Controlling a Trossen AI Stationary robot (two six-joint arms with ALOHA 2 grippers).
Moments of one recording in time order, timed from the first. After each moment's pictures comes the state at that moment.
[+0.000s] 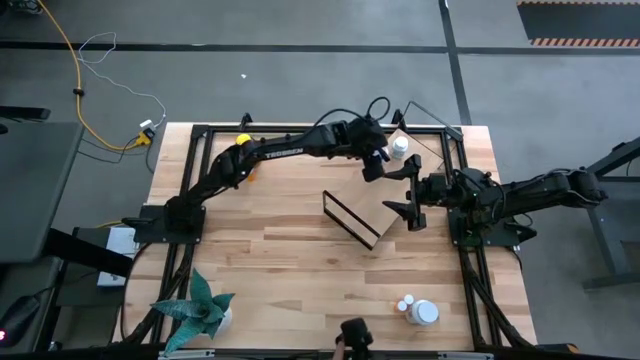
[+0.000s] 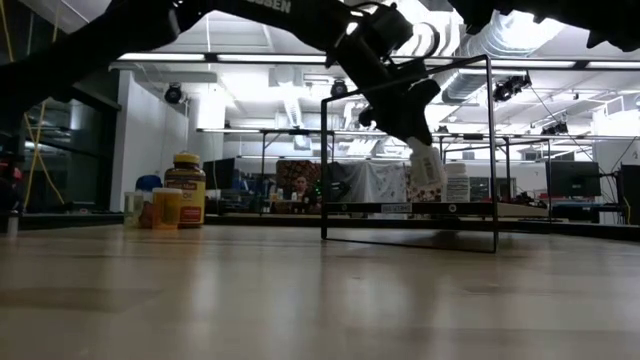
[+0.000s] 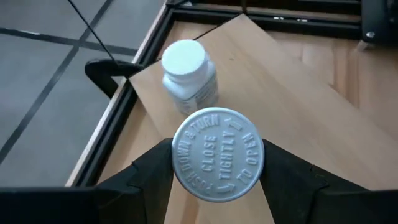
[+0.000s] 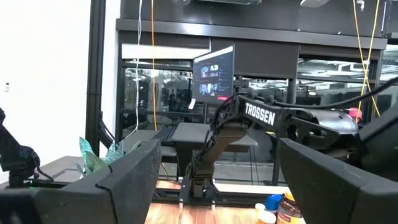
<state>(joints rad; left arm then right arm) 0.40 2.40 2.30 -0.62 -0.13 0.11 0.02 0.82 0.38 0.77 -0.01 -0.09</state>
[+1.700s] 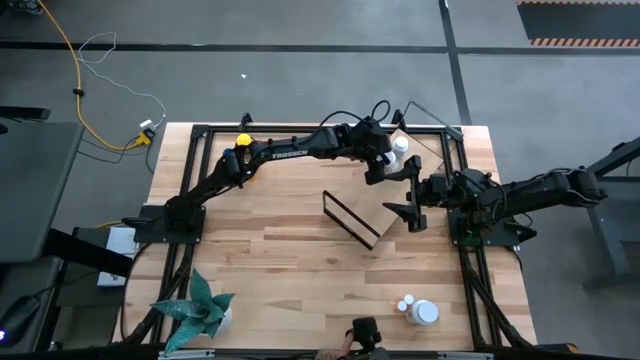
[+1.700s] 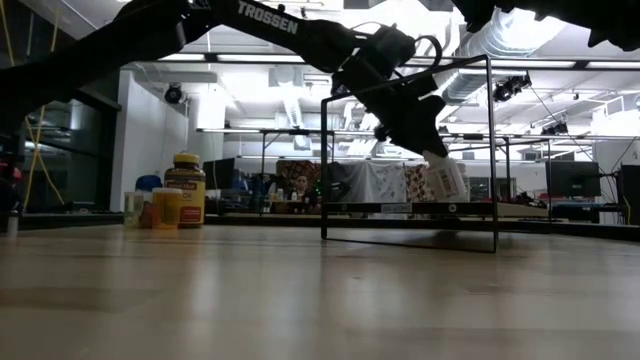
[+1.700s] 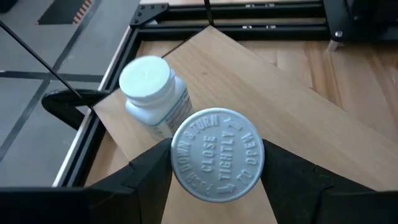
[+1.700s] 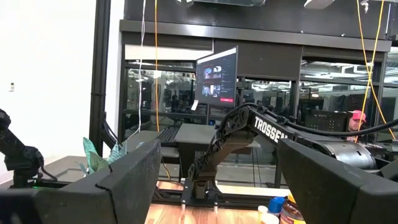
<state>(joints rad) 0.41 2.46 2.27 -0.47 0.01 0.22 0.04 0.82 0.38 0.77 -0.01 -0.09</state>
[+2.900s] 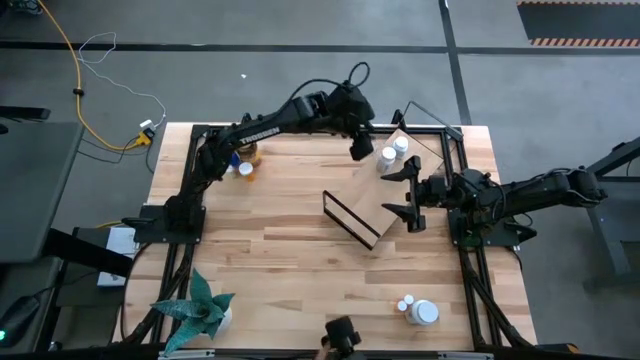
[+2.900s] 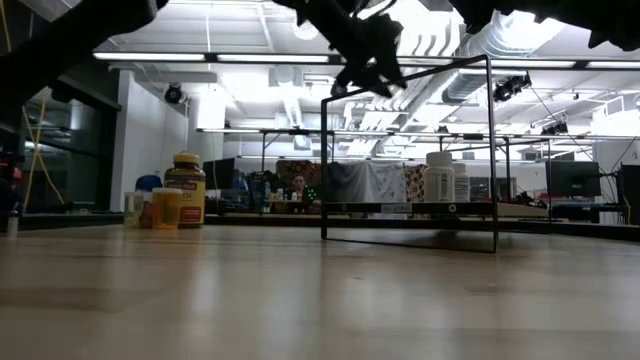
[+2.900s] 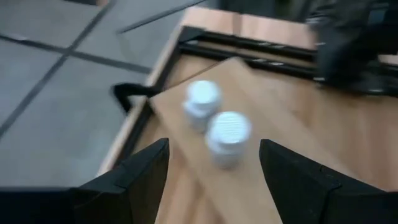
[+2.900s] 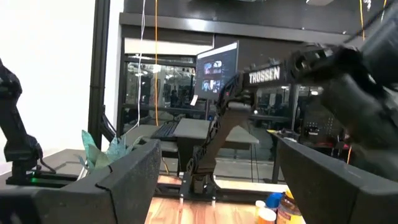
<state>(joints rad) 0.45 2.22 2.34 -0.78 0.02 0.07 0.04 0.82 0.38 0.74 -0.01 -0.11</state>
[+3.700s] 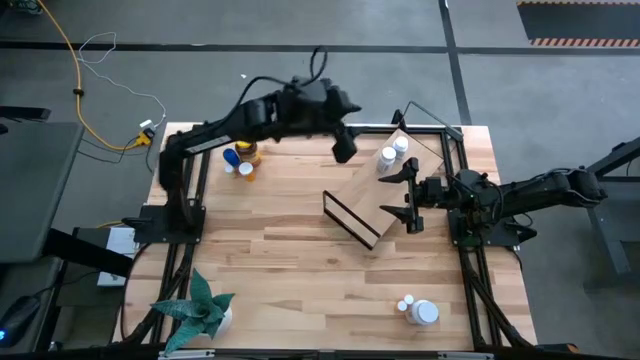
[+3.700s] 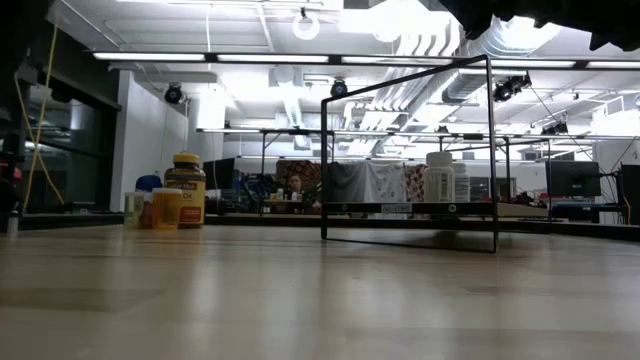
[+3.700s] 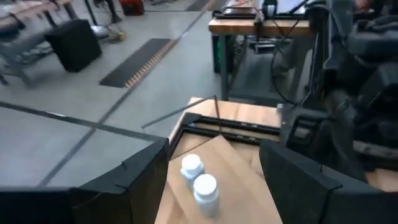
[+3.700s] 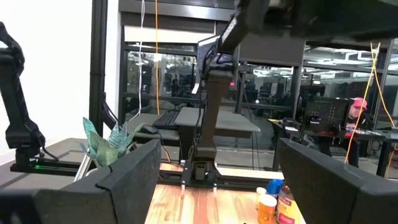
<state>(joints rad) 0.32 1.84 2.12 -0.61 -0.19 0.07 0.04 0.82 0.38 0.70 -0.01 -0.11</state>
